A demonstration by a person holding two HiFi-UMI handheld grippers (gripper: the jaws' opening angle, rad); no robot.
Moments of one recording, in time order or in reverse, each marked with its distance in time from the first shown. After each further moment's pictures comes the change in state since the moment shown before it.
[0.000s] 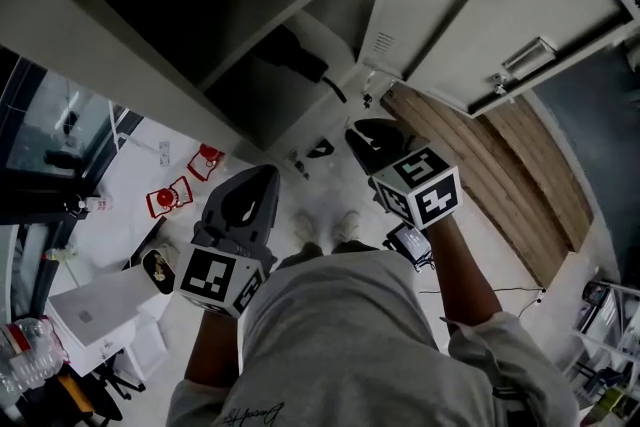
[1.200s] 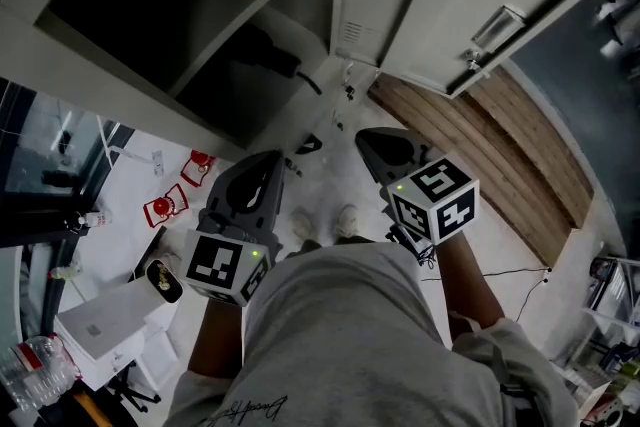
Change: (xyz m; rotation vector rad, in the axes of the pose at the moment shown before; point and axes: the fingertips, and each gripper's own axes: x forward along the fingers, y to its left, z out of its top) left arm 0.026 -0.032 0.007 0.051 0.005 -0.075; right arm -0.062 -0.002 -0.011 0.113 -0.060 -0.045
